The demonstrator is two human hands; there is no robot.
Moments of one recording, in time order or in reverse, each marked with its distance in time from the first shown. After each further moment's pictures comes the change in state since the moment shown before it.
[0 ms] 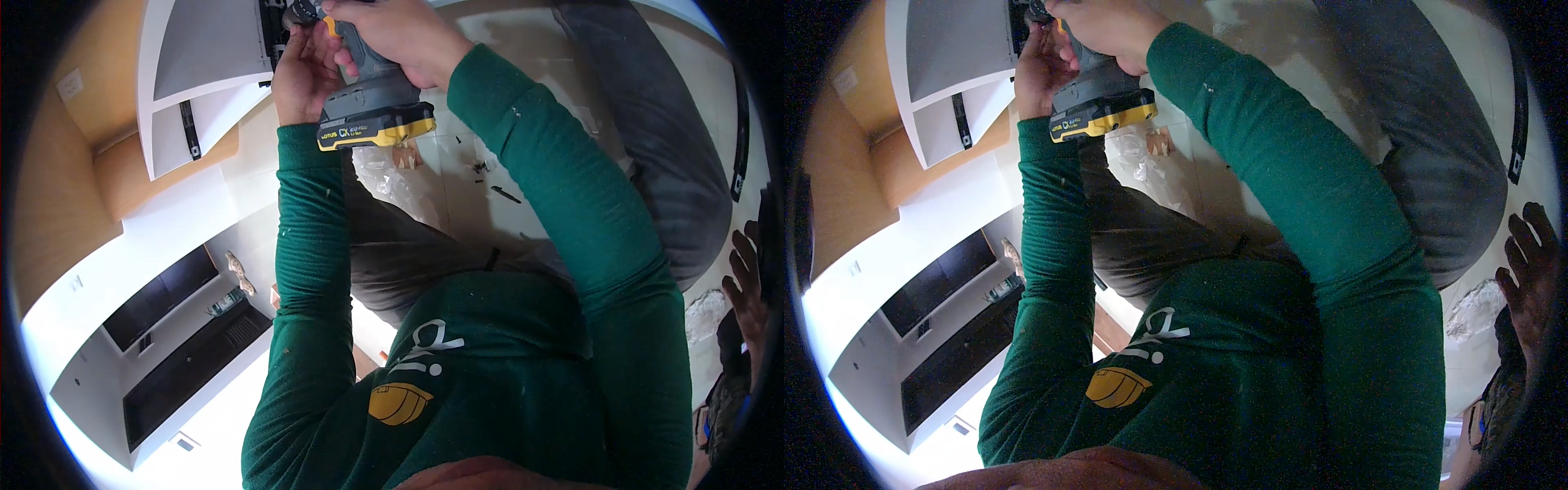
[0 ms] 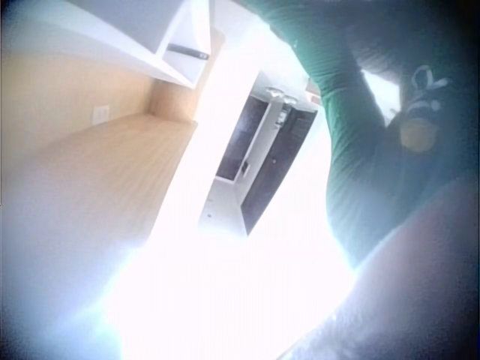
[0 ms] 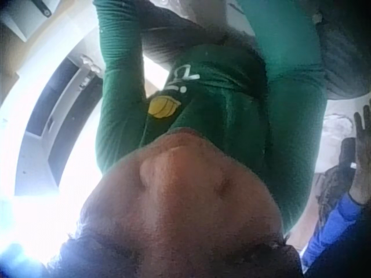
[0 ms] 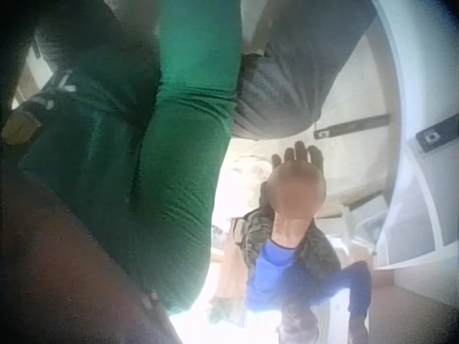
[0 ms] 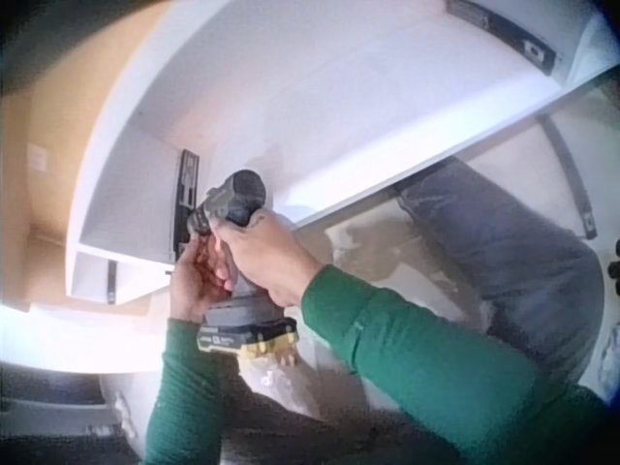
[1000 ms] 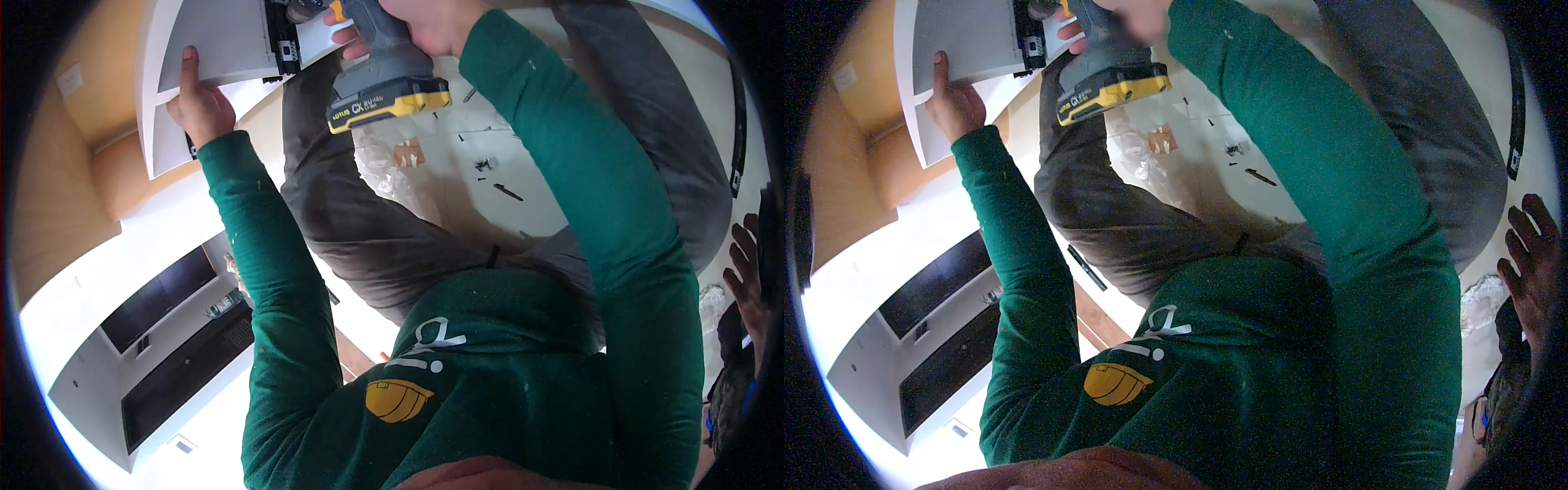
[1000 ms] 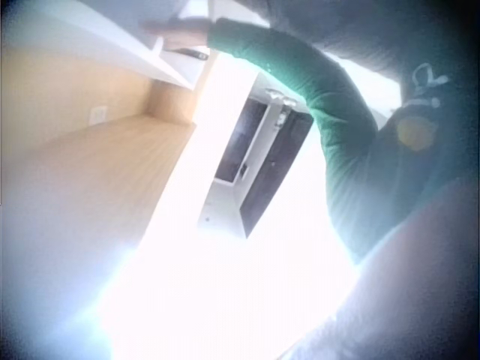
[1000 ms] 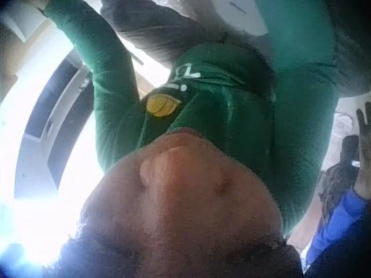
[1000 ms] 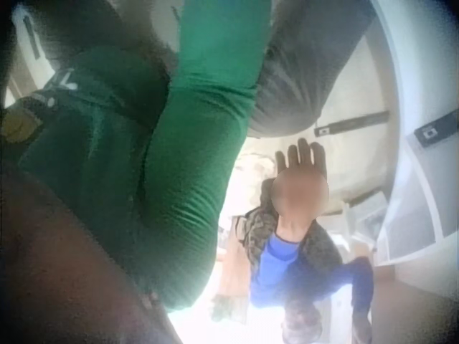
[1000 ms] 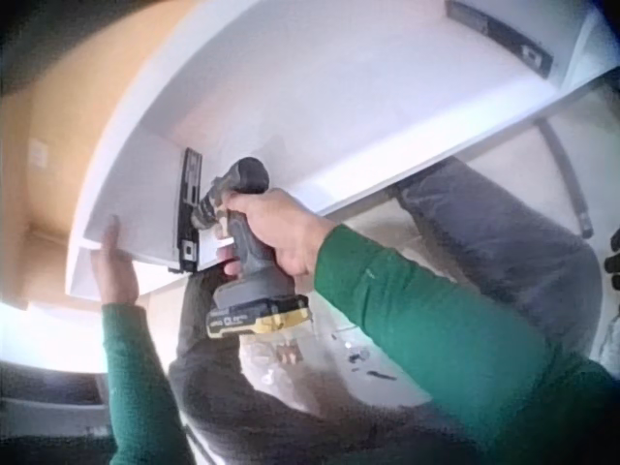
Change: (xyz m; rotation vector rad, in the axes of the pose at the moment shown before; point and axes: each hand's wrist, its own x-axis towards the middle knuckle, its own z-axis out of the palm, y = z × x) left_hand -0.040 0.104 -0.008 0.631 0.455 0.903; right_hand 0.012 -0.026 -0.007 0.160 -0.013 0.196
